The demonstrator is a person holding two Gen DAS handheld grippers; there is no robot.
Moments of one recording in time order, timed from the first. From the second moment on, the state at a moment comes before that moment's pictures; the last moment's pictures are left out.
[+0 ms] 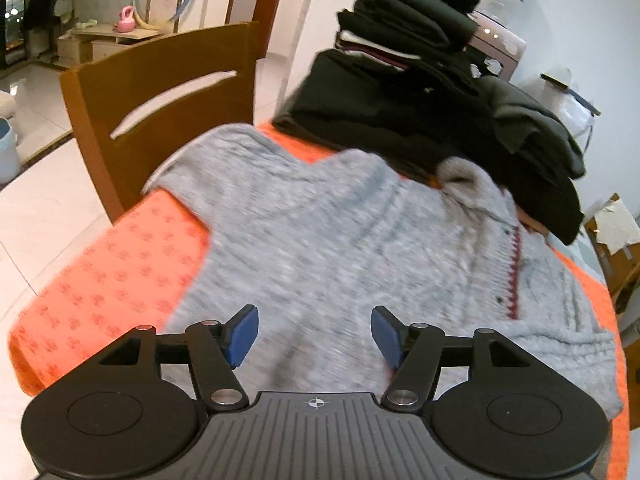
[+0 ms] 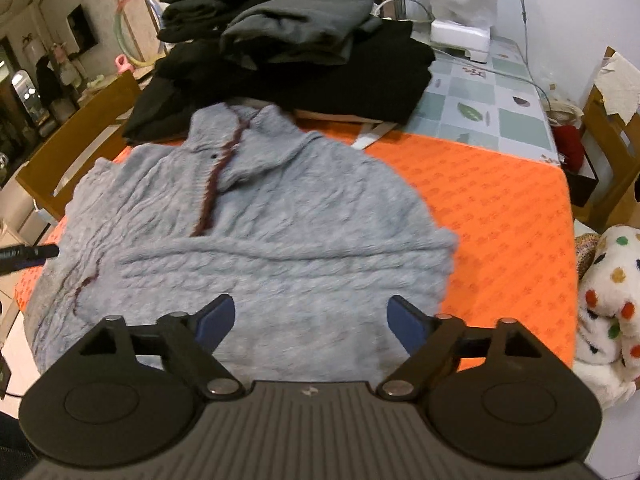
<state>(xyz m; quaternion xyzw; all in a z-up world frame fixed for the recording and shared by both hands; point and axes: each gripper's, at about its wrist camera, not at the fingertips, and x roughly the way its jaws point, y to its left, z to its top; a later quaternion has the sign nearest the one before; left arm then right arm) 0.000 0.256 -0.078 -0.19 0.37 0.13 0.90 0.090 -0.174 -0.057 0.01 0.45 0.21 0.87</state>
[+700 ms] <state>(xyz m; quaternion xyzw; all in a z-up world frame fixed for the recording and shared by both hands) 0.060 0.436 -0.099 -0.10 0.39 0.04 0.91 0.048 -0.002 -0.069 0.08 0.44 0.11 0.89</state>
